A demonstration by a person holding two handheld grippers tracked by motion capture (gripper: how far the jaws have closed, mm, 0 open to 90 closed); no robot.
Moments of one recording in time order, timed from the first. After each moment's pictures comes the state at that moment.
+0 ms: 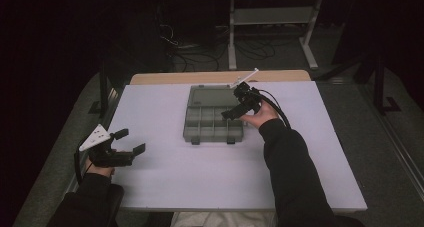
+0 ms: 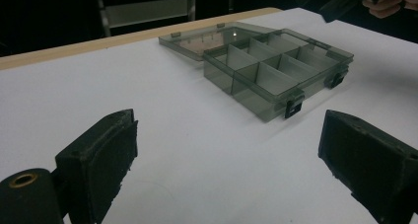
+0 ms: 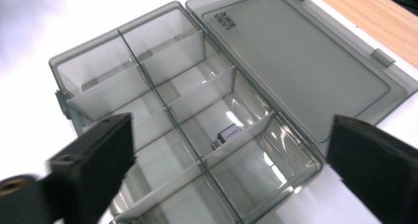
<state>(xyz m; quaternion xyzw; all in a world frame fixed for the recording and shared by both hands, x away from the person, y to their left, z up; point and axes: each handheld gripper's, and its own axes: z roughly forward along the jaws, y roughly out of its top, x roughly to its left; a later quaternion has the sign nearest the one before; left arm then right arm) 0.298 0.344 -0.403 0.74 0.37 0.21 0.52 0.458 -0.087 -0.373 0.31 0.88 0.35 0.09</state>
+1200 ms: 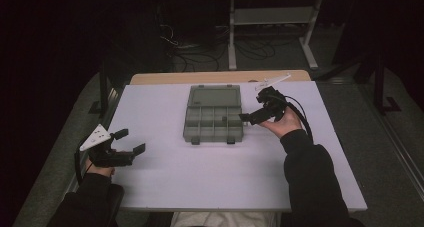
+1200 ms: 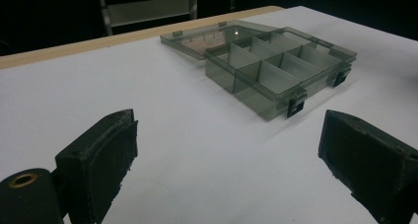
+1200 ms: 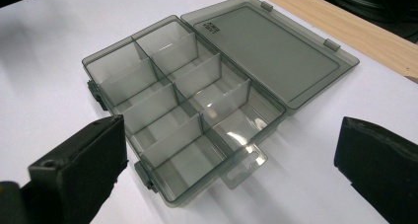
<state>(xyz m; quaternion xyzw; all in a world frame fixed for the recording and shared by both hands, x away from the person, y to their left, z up) 0.299 0.344 -0.403 0.74 0.37 0.21 0.52 0.414 -0.145 -0.354 0.34 0.84 0.40 0.11</state>
